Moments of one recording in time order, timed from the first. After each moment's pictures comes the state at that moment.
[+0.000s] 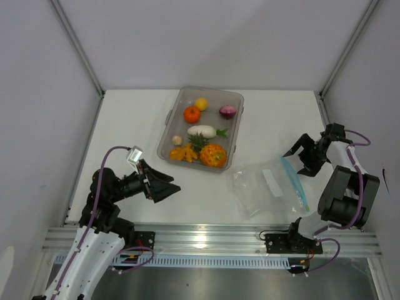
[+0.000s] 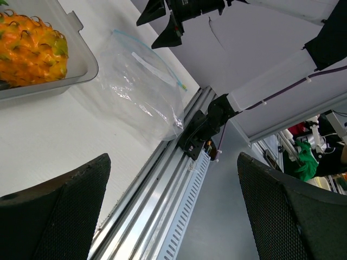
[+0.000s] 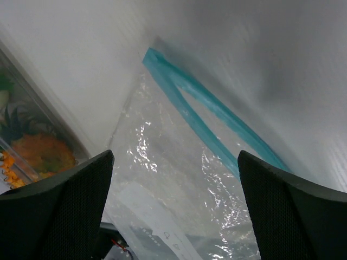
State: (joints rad) left arm -0.29 0.37 0.46 -0.18 0.82 -0.70; right arm -0.35 1.54 1.02 -0.70 -0.36 0.43
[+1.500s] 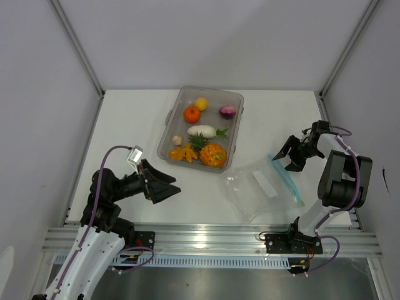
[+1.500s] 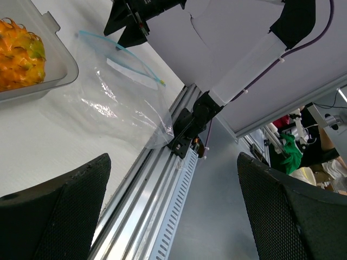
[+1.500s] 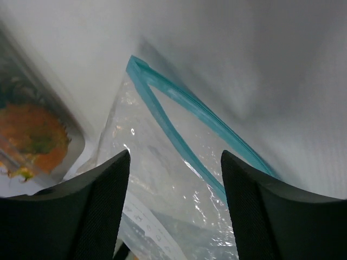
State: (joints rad) left arm -0.29 0.38 0.44 -0.09 0.89 -0.76; right arm -0.26 1.71 1.08 -0.72 -0.46 0.35
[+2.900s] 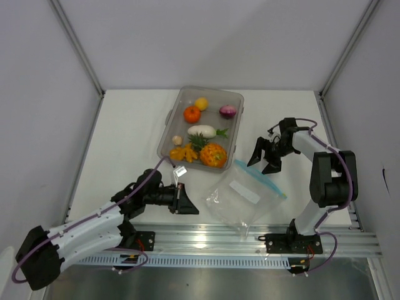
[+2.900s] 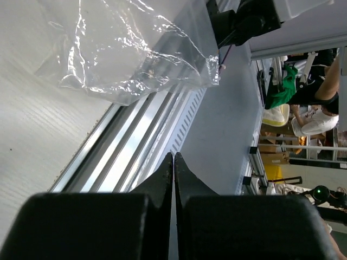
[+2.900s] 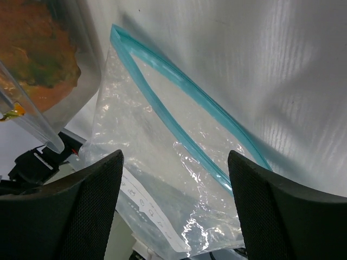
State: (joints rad) left arm -0.75 0.75 0.33 -0.06 0.68 -0.78; right arm 0.07 1.71 1.11 -0.77 -0.56 0.31
